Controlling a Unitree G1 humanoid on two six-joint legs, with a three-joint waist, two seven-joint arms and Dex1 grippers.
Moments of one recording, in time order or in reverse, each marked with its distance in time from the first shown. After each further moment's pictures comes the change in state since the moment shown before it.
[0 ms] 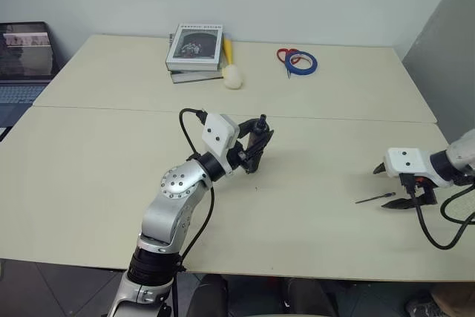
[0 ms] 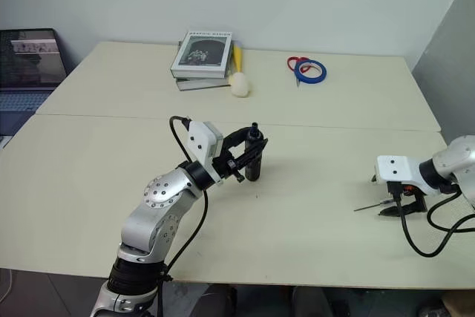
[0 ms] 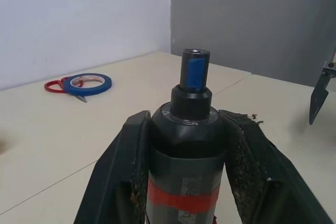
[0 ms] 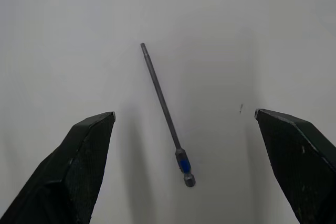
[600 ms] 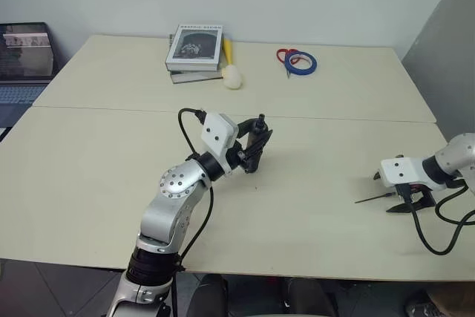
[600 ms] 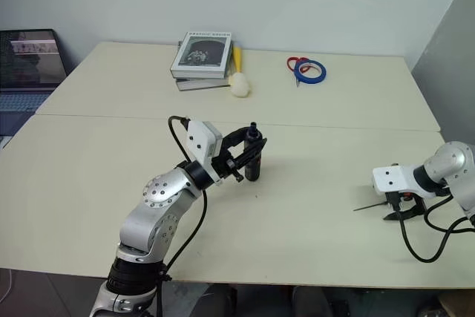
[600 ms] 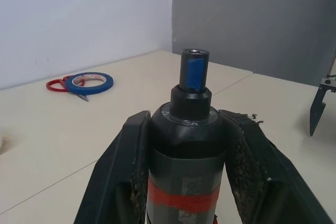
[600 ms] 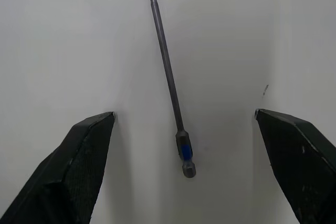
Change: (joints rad) left arm 0.000 0.015 0.004 -0.001 -0.001 0.003 0.000; right arm -0.030 0.067 0.038 0.149 -0.147 -0.192 0.005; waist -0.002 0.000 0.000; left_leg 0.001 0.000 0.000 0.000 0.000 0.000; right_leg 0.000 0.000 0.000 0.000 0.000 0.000
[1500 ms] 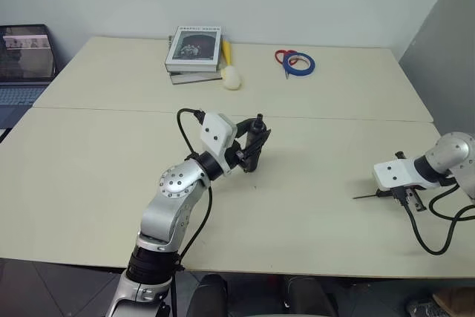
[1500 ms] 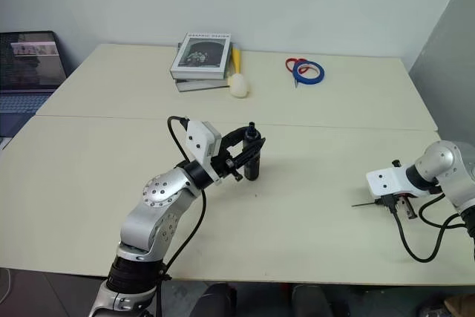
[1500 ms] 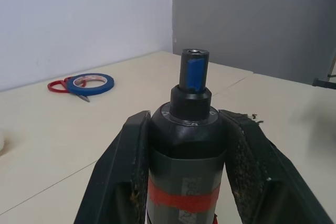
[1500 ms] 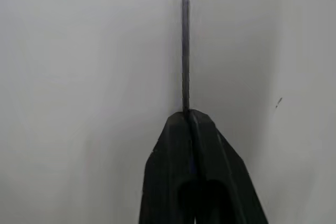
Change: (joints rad) left arm -0.006 0.003 0.005 0.027 0.000 -0.022 -0.001; right arm -0.053 0.037 0.031 0.027 -0.105 -0.079 0.022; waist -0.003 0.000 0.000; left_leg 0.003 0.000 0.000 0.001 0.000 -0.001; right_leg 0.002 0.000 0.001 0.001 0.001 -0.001
